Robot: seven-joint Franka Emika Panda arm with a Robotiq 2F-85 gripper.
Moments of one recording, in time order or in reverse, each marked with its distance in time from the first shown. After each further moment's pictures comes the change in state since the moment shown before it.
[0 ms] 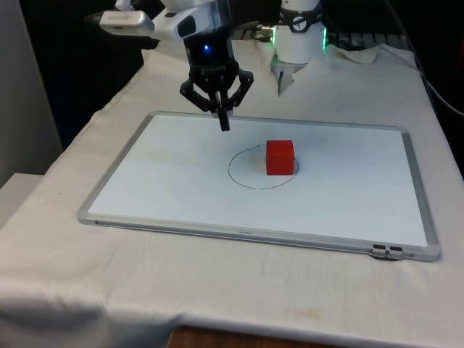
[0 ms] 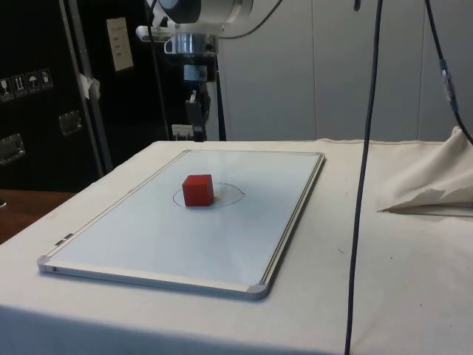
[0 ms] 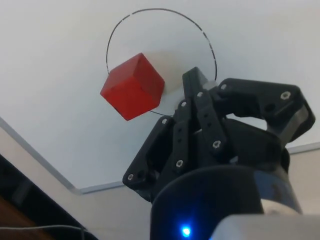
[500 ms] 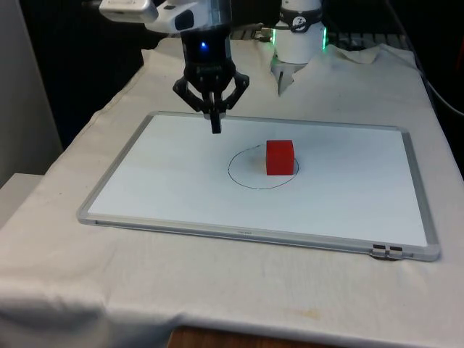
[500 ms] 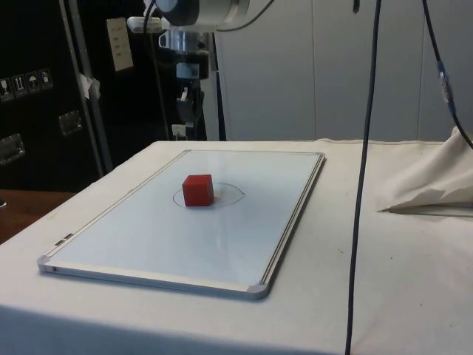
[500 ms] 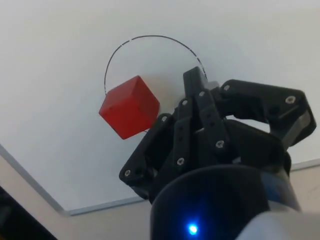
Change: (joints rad) arm 0.009 0.010 0.002 0.017 -0.045 0.080 0.083
